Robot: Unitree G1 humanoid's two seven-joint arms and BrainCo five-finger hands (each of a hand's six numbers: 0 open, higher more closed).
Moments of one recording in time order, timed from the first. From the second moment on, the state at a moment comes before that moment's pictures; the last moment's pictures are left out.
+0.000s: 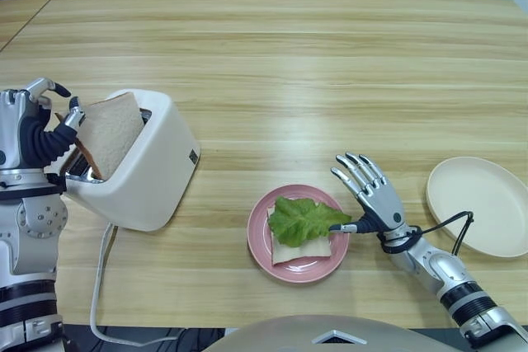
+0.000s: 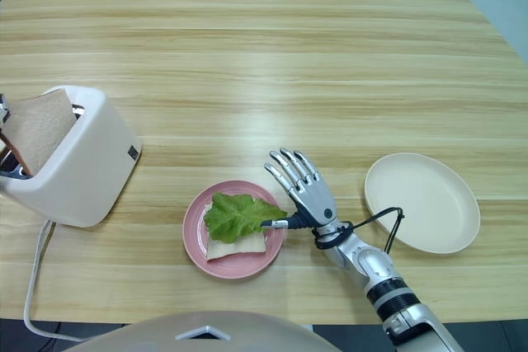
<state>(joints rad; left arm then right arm) 0.00 0.79 0.39 0.18 0.55 -0.40 0.39 -0.03 -0.54 0.46 0.30 -1.10 -0.44 -0.90</state>
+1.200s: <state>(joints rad) 0.17 0.73 0.46 0.07 0.51 -0.43 0.34 -0.03 -0.55 0.46 0.31 -1.08 -0.44 -0.91</state>
